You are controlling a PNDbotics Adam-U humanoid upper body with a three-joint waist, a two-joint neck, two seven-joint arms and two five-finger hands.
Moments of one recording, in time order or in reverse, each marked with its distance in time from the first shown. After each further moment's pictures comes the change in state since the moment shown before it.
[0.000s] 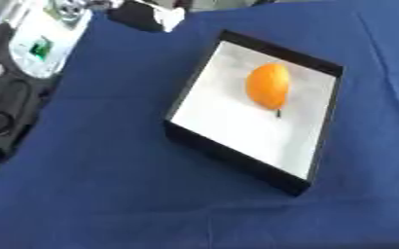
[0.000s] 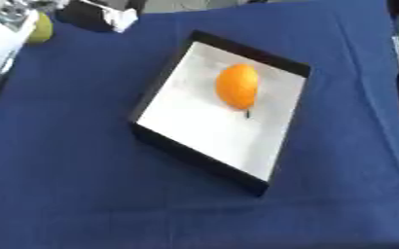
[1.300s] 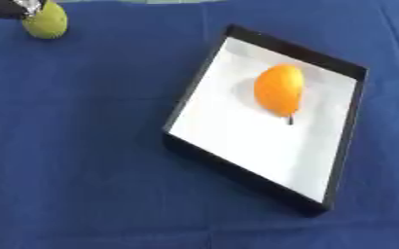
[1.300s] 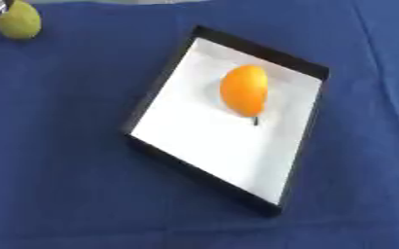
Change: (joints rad) left arm -0.051 0.198 0.338 0.573 -0.305 0.140 0.220; right arm -0.099 -0.025 0.023 0.001 0.013 -0.016 0.019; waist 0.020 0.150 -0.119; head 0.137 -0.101
